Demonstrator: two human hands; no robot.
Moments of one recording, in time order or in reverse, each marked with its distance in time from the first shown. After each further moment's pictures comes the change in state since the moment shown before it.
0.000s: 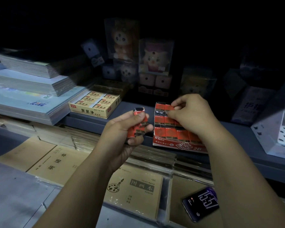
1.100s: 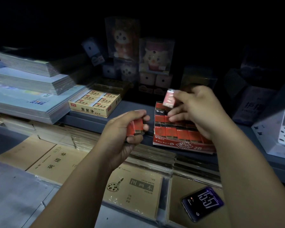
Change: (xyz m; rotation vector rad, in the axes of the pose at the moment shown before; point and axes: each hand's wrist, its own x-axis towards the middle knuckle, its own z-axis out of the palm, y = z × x) left_hand 0.006 -0.001 -0.003 -0.049 0.041 -0.014; right_hand -0.012 -0.021 -0.016 0.657 -0.088 0.116
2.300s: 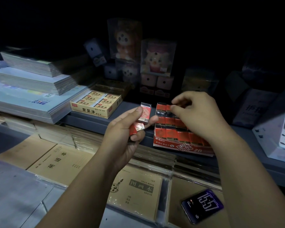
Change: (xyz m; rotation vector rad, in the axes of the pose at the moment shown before) left_hand -0.003 -0.005 0.008 -0.100 0.024 0.082; right_hand -0.002 0.009 -0.006 -0.665 0.051 -0.250
